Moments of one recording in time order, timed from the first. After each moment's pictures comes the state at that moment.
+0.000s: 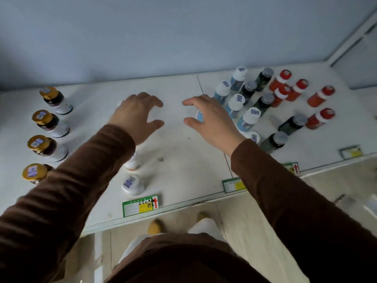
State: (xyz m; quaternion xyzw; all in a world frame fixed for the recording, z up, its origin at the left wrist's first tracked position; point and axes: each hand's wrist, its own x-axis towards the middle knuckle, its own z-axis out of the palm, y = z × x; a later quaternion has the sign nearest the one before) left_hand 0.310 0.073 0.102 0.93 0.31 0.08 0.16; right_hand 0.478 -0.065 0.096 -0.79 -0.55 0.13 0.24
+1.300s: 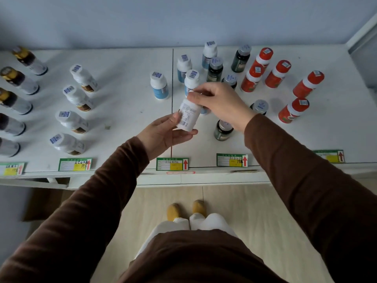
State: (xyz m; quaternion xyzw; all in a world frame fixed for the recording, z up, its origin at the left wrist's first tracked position) left_hand 0.469 -0.127 0.020 0.39 0.27 0.15 0.87; right_hand 0.661 -0.183 0.085 -0.70 -0.49 0.37 0.36
